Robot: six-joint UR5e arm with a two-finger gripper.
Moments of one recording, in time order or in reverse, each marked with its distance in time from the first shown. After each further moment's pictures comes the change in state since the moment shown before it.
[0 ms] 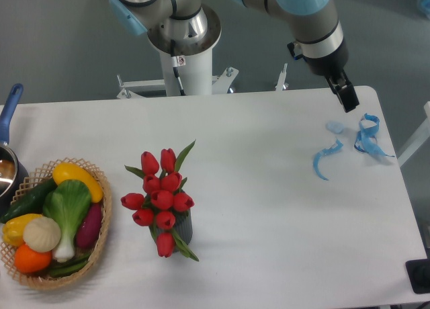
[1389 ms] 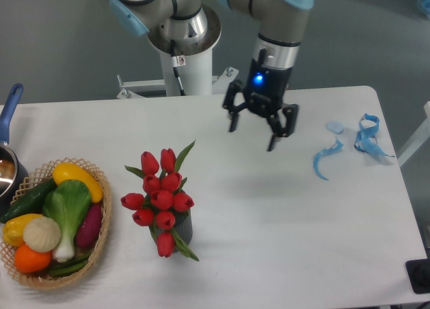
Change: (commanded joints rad) arm 0.020 0.077 -0.262 0.117 -1.041 -0.782
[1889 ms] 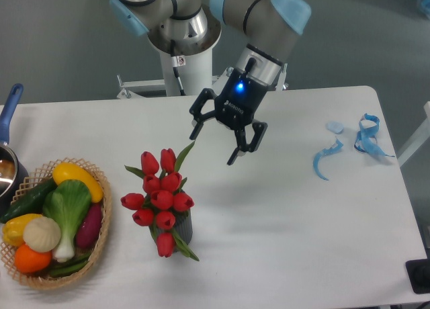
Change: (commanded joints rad) arm -0.049 -0.121 0.011 0.127 -0.200 0.008
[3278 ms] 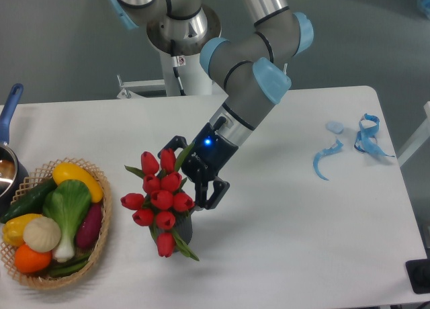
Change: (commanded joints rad) arm -0.158 -0.181 0.134 0.036 -0.002 -0.002
